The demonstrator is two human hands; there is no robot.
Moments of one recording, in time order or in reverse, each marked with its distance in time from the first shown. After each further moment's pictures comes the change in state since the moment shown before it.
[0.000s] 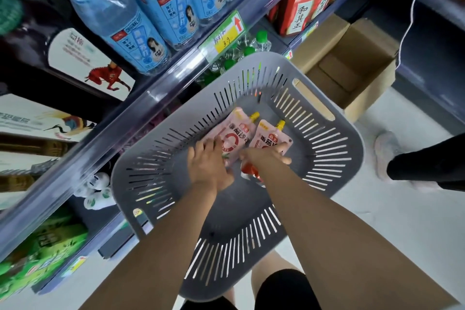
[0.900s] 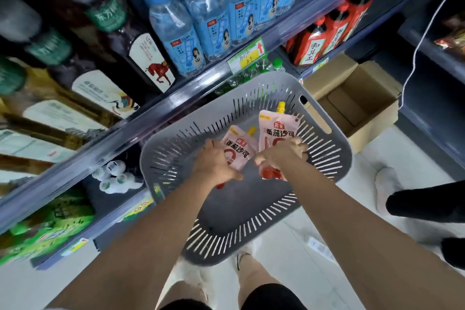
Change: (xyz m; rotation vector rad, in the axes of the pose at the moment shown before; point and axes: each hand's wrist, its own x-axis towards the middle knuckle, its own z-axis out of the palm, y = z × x) left_hand -0.019 -0.010 -0.032 -0.406 -0.116 -0.152; right_hand -0.057 0.009 -0.064 -0.340 0.116 -0.376
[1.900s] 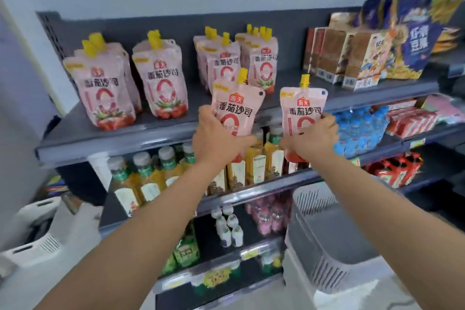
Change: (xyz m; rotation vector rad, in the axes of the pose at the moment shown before) left_hand -0.356 -0.225 -0.272 -0.638 1.125 0.058; right_hand -0.428 -0.108 0.034 0.499 0.643 -0.836
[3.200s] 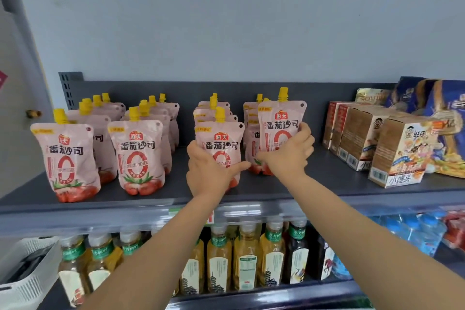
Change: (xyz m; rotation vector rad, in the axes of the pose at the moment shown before) left_hand 0.144 0.027 0.083 0.112 0.396 -0.122; right_hand 0.164 -0.105 0.062 0.287 -0.004 -0.399
